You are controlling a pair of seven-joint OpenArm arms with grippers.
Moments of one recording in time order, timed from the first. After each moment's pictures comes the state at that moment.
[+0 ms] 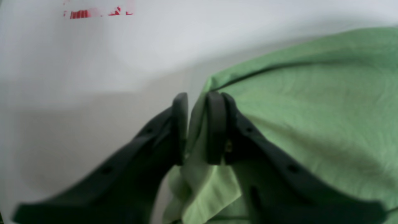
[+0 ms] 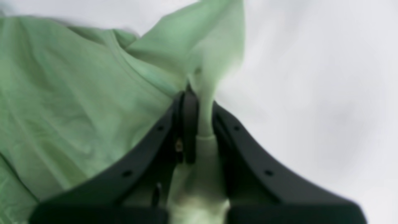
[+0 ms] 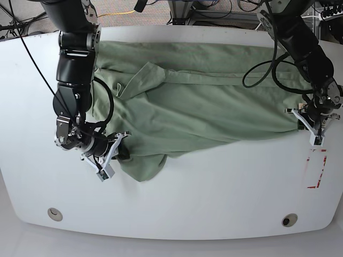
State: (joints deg) left arm -13.0 -11.1 -39.3 79.7 6.4 -43.0 46.1; right arm 22.9 10.8 6.9 68.8 20.1 40.7 -52.0
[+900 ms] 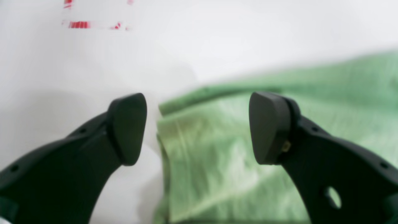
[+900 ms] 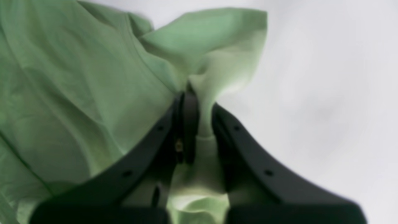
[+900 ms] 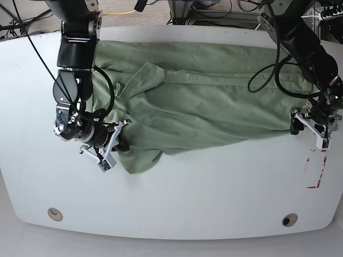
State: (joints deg) left arm -16.2 -12.3 -44.3 77.5 -3.6 -43.2 51.0; right arm 16.8 10.8 7.0 79.1 20.1 40.7 -55.6
